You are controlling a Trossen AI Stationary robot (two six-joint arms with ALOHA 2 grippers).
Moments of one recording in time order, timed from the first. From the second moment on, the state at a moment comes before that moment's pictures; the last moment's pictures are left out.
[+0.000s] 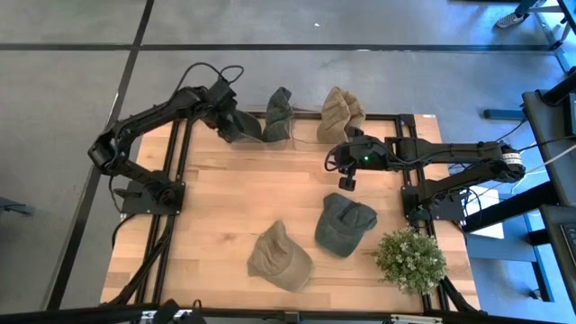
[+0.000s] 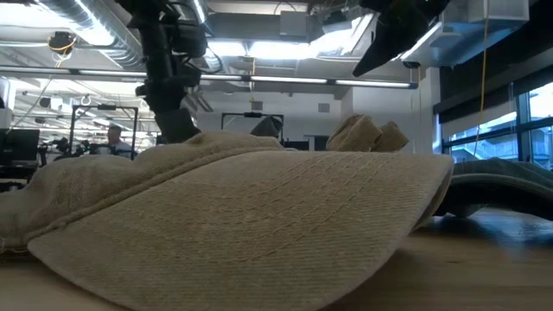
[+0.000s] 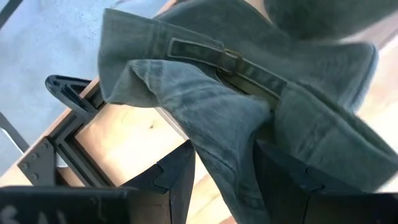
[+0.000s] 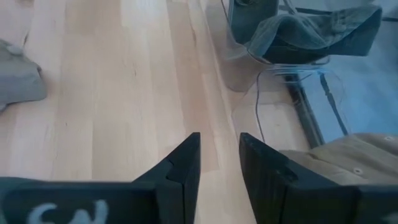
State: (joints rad) left arm 0.78 1.41 1.19 -1.00 -0.13 -0.04; right arm -0.07 1.21 1.04 -0.58 0.28 -0.12
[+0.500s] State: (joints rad) left arm 0.77 1.41 1.19 -0.94 -0.13 -0.08; right arm -0.07 1.21 1.04 -0.58 0.26 -0.11
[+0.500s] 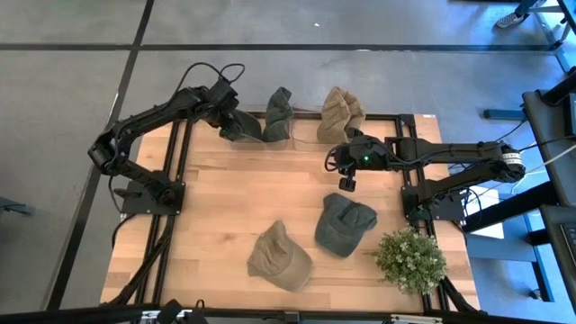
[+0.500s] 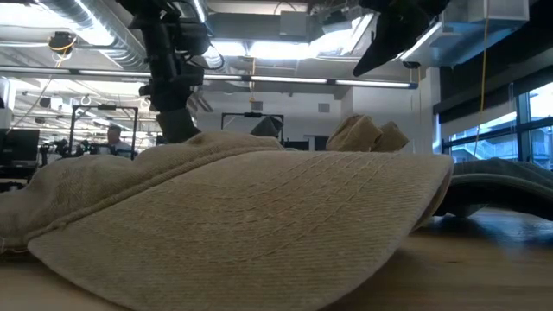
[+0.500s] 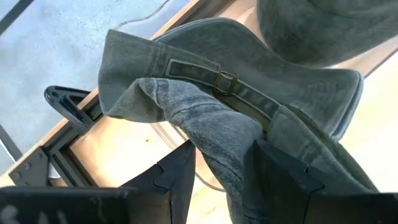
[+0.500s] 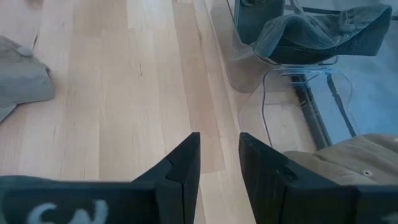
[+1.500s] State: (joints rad) left arm 0.60 1.41 1.24 -0.67 -0.27 -0.12; right arm -0.07 1.21 1.04 -0.58 0.26 -0.11
